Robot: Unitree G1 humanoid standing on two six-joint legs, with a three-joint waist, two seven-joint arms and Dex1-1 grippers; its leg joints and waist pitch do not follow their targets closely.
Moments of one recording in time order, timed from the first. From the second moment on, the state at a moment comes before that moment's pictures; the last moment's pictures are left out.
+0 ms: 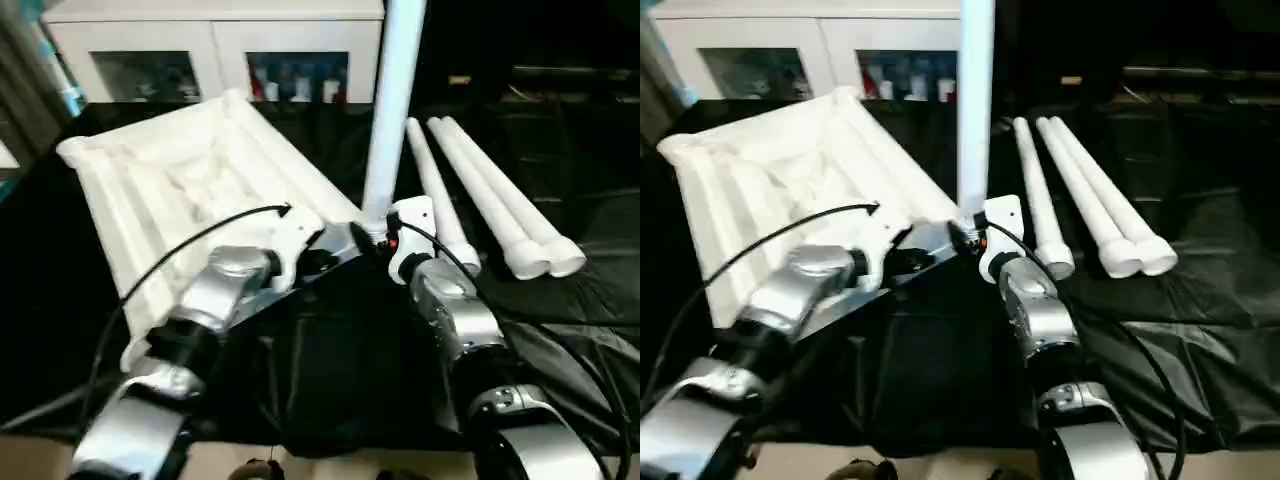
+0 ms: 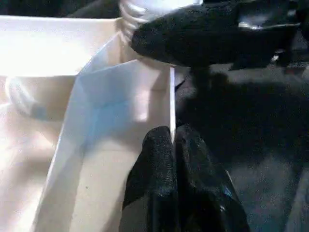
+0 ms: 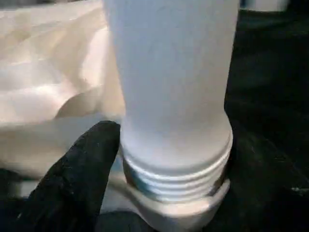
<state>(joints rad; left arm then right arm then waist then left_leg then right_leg) -0.66 0.24 -0.21 0.57 -0.01 0.30 -0.85 -0.61 -0.07 0.01 0.71 0.07 0.04 0.46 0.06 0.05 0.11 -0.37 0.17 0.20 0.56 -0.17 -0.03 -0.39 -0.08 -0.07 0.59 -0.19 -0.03</state>
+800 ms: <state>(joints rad) -0.55 0.43 -0.25 0.41 -0.08 0.25 -1.15 -0.55 -0.26 0.13 0.56 0.12 0.09 0.96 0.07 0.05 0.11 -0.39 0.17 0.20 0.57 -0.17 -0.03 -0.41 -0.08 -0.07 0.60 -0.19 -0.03</state>
